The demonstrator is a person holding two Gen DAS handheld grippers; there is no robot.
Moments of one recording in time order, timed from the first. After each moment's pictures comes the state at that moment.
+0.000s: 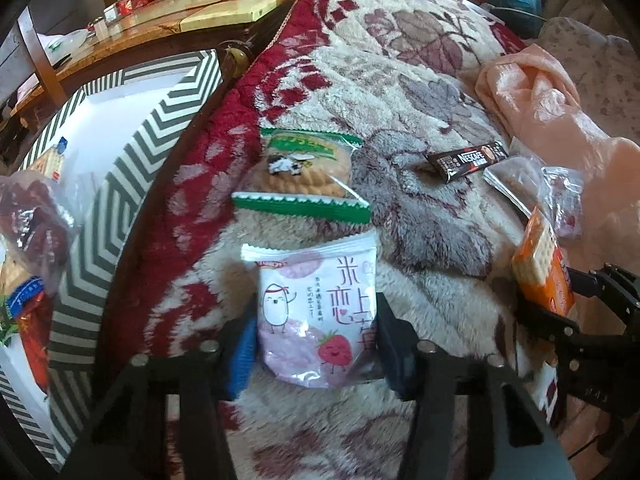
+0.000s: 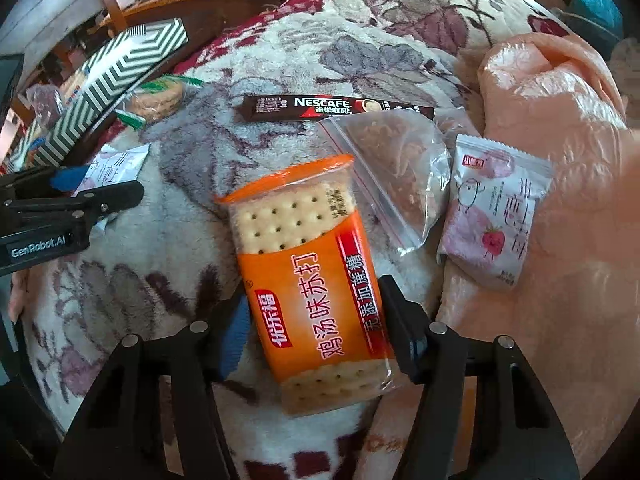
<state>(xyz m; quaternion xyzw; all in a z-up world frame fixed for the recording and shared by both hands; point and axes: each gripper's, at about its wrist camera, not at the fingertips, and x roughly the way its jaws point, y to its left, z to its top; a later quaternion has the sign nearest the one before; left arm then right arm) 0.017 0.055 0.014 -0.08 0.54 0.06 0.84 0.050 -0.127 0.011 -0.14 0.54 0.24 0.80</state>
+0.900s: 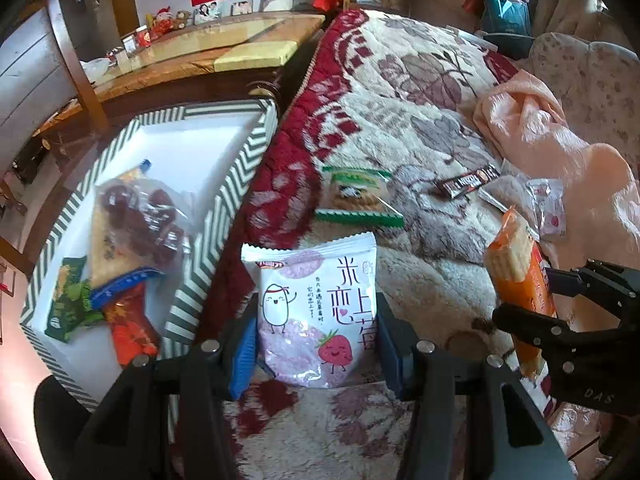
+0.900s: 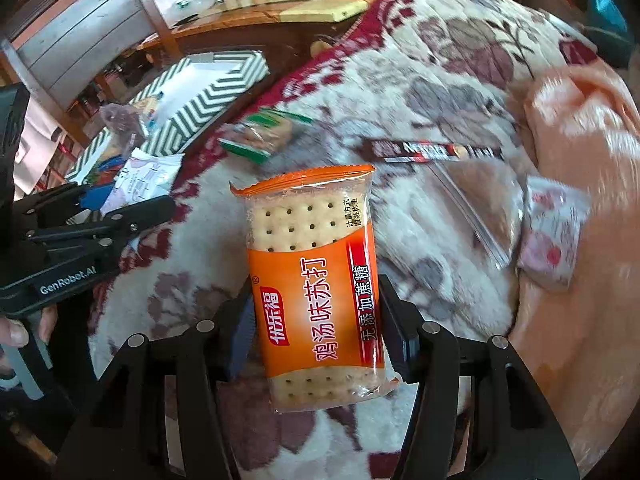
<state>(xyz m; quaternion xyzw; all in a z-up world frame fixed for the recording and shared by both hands) -0.031 0.077 0.062 -0.05 0.48 0.09 0.87 0.011 -0.076 0.048 -0.09 0.51 0.30 0.80</state>
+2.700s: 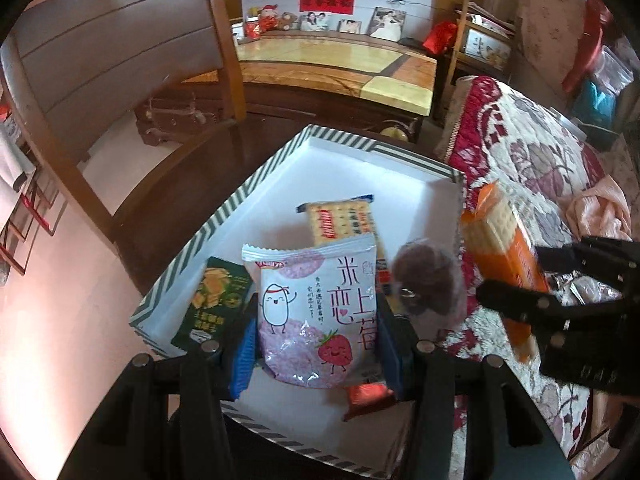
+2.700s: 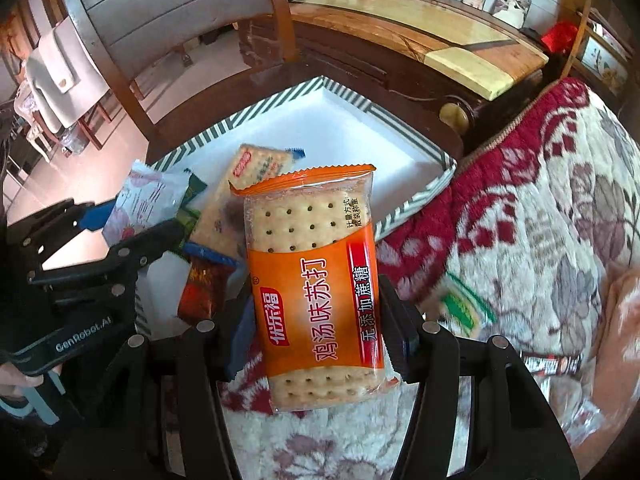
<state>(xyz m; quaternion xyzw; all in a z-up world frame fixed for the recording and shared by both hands) -0.076 0.230 0.096 -0.12 0.43 0.22 0.86 0.029 0.131 0.099 -0.20 0.47 0.41 0.76</state>
